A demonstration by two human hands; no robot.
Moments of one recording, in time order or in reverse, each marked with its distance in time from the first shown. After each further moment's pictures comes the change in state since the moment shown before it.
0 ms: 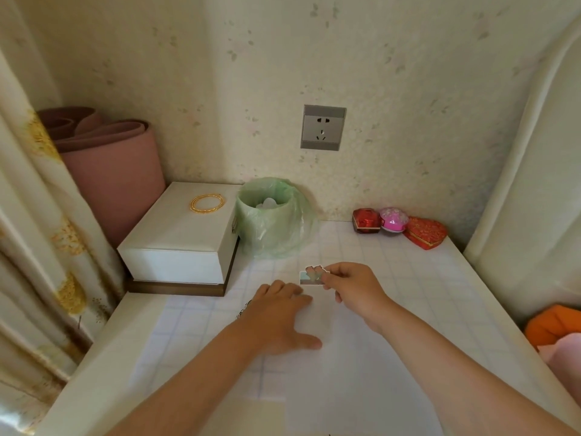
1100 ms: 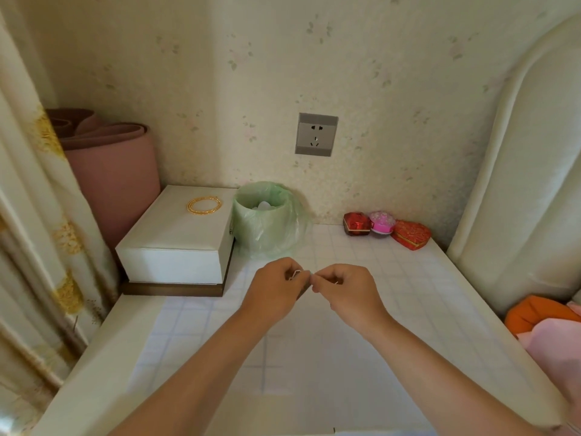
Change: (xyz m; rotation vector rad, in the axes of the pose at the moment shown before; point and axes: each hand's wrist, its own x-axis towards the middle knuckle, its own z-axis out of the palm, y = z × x) left_hand -0.001 0.012 -0.033 -0.855 0.379 -0.223; right_hand -0.045 -0.015 0.015 -0.131 0.146 -0.202
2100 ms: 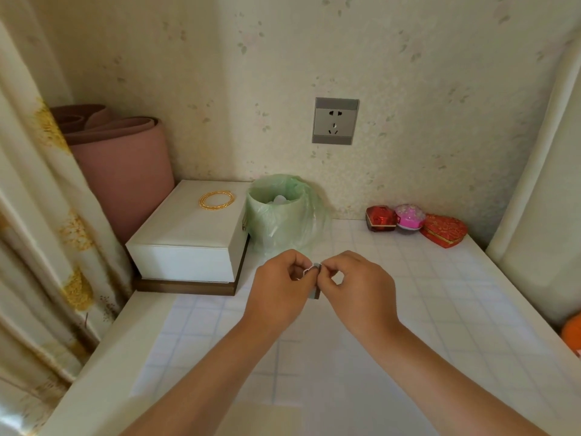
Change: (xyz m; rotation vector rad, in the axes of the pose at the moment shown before) left_hand -0.001 -0.009 0.002 -0.140 0.184 0.014; right_hand 0.015 0.015 0.025 -0.497 0.377 -0.550
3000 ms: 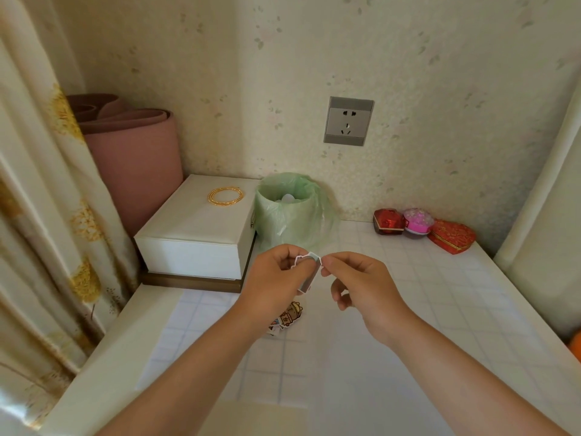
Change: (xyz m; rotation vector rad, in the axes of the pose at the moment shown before) left_hand 0.000 0.013 -0.025 -0.267 -0.052 -0.171; right_hand 0.018 -0.017 -0.016 0.953 -0.436 0.717
